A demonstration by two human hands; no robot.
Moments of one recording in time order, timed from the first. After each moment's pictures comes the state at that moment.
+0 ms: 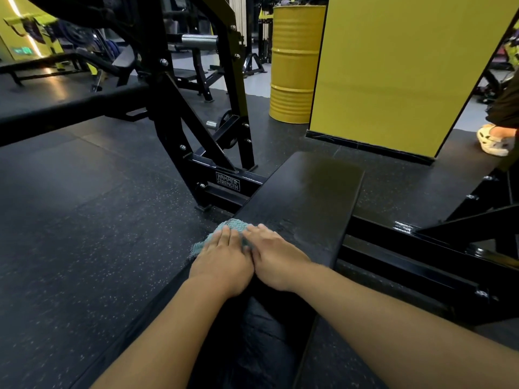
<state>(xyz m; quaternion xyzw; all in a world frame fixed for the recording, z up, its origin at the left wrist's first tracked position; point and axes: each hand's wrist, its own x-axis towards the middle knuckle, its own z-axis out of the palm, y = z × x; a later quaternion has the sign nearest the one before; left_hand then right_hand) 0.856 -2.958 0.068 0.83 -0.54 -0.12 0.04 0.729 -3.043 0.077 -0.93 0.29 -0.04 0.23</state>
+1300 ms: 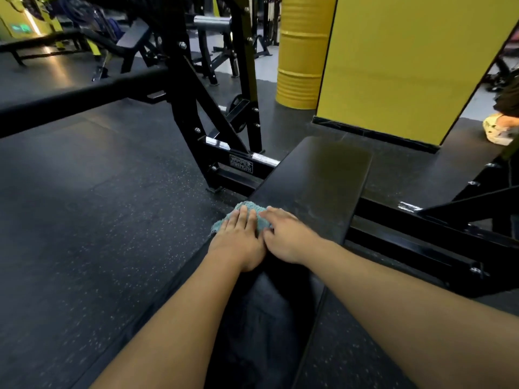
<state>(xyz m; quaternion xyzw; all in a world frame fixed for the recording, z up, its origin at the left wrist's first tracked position) 0.859 -2.931 0.075 0.81 -0.56 -0.15 0.03 0.732 -3.004 0.104 -0.90 0.36 -0.02 0.24</state>
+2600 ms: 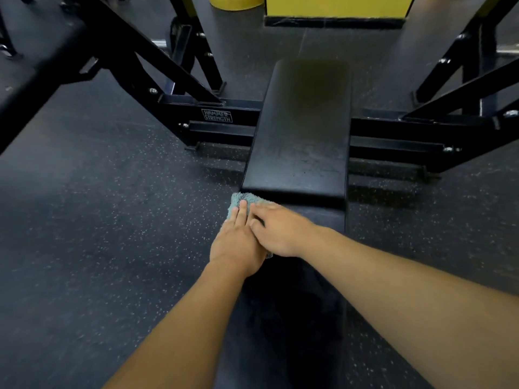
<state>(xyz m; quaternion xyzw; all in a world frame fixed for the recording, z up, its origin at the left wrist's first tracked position) 0.903 -2.848 0.096 0.72 -0.65 -0.22 -0.11 0.777 -2.902 0.142 -0.81 0.45 0.06 0.38</state>
